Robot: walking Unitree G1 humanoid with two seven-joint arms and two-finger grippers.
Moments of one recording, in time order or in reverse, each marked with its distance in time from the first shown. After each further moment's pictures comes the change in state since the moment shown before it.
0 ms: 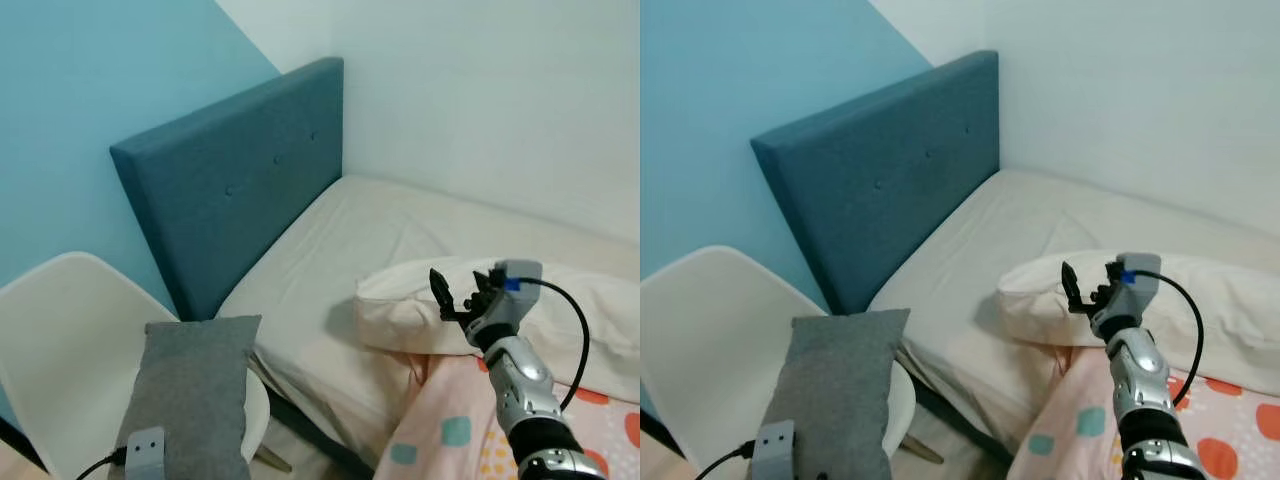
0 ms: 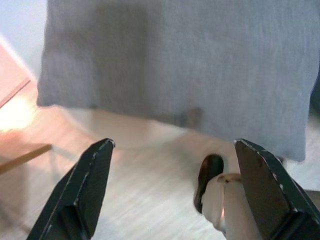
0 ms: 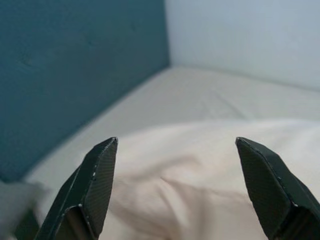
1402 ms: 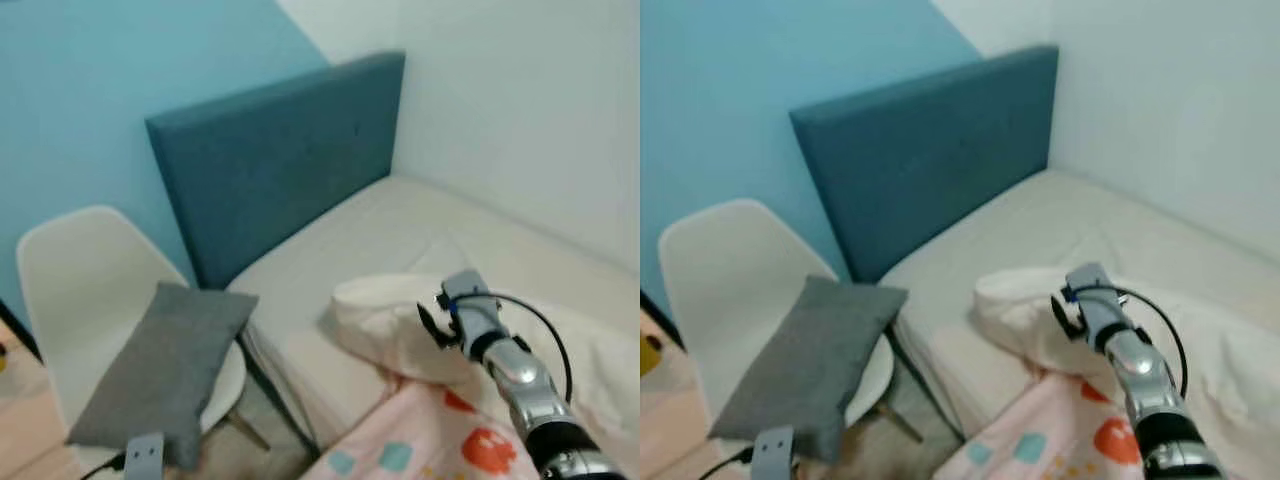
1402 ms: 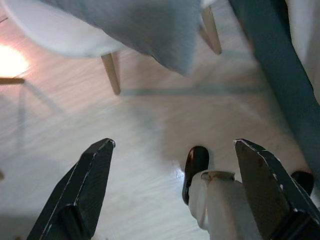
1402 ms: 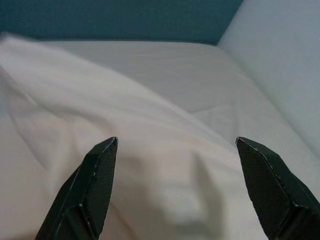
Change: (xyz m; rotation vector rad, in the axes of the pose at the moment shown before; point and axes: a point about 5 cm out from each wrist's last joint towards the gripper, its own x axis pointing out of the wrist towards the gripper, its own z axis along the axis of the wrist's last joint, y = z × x) left arm 0.001 -0.004 0.003 0.016 -0.007 -0.029; right arm -0.003 -0.005 -0.007 -0.492 0.159 0.133
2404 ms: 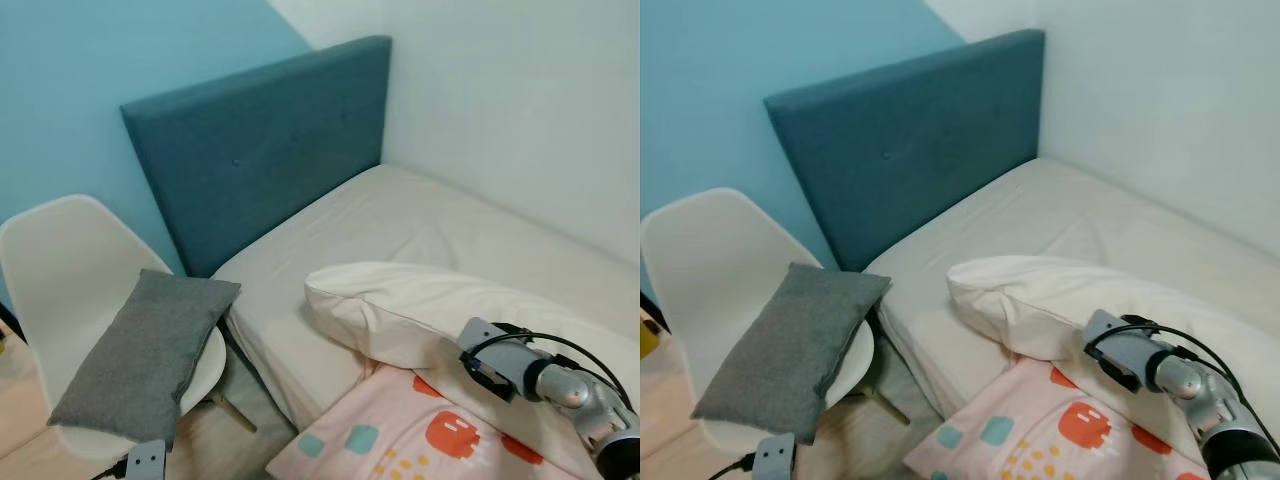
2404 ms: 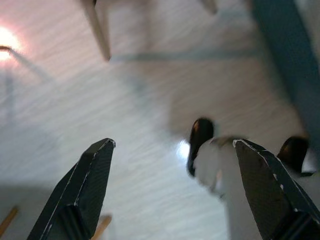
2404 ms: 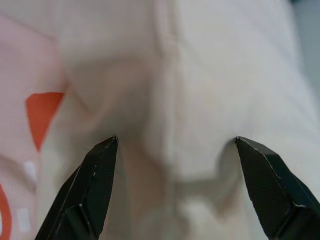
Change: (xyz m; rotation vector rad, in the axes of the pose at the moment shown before) left arm -0.006 0.007 -0.019 0.009 0.015 -0.033; right arm -0.034 -0.026 -0.031 -0.524 0.221 0.256
